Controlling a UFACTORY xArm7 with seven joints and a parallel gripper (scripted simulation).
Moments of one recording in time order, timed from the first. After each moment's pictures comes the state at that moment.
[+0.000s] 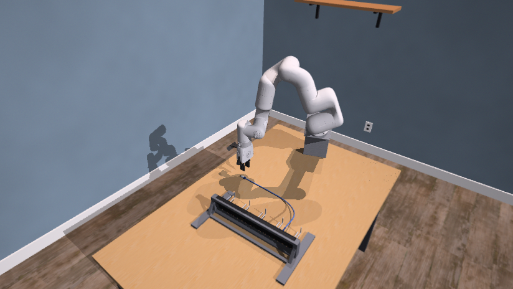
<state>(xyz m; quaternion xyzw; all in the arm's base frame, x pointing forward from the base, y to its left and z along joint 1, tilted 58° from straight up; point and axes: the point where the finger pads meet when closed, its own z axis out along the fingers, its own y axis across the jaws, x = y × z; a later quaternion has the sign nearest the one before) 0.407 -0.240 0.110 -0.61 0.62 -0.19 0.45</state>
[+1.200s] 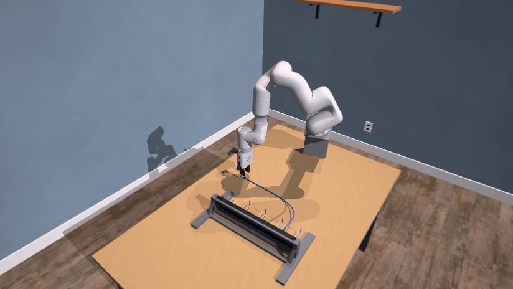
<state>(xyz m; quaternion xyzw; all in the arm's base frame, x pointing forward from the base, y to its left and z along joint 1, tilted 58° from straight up) 0.437 -0.229 0.090 -0.61 0.62 -0.19 0.45</state>
